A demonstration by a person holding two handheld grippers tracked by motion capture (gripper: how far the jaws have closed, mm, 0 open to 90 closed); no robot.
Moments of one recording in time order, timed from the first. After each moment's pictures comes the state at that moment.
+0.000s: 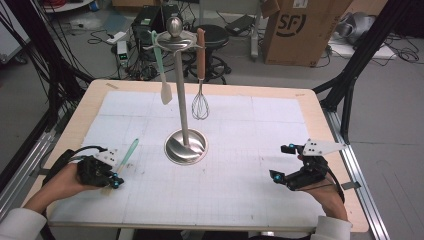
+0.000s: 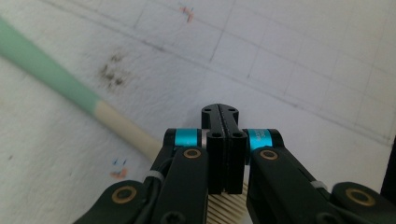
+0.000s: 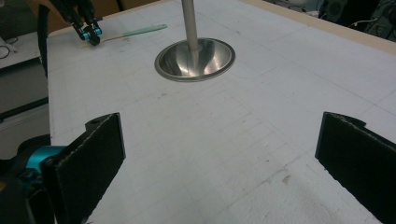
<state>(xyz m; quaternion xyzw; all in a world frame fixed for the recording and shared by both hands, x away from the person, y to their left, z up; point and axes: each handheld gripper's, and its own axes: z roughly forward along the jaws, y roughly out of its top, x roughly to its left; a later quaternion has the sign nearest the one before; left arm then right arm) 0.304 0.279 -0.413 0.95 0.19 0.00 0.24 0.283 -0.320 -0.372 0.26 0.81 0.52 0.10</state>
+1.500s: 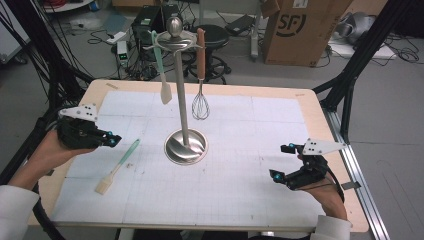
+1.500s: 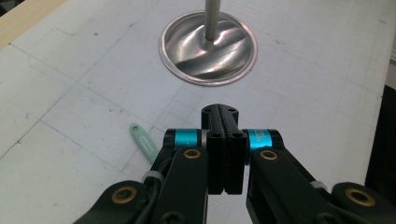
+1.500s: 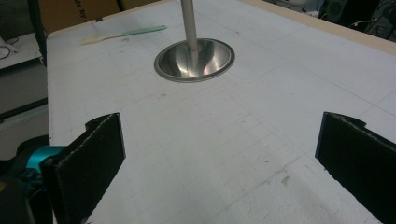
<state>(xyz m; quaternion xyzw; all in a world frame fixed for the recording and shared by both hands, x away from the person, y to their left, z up) 0.336 0.285 -0.309 0.89 0.25 0.09 0.38 0.285 -0.319 -0.372 0.26 0.81 0.52 0.10</state>
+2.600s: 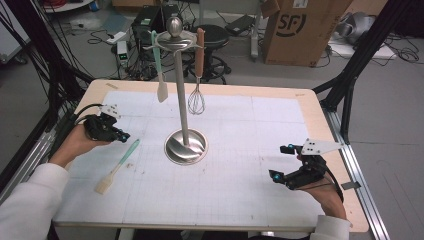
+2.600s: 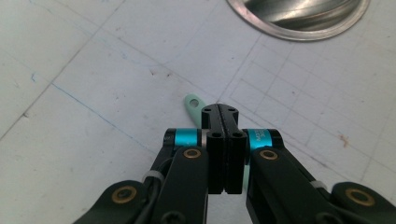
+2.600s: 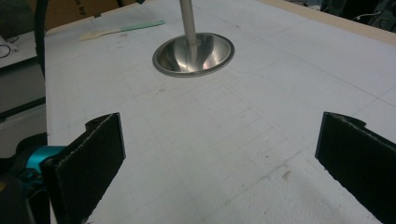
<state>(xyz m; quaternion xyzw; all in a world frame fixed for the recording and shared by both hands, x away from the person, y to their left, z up) 0.405 0.278 -0.378 0.92 0.27 0.07 0.28 0.288 -0.320 -0.377 0.26 0.81 0.51 0.10</state>
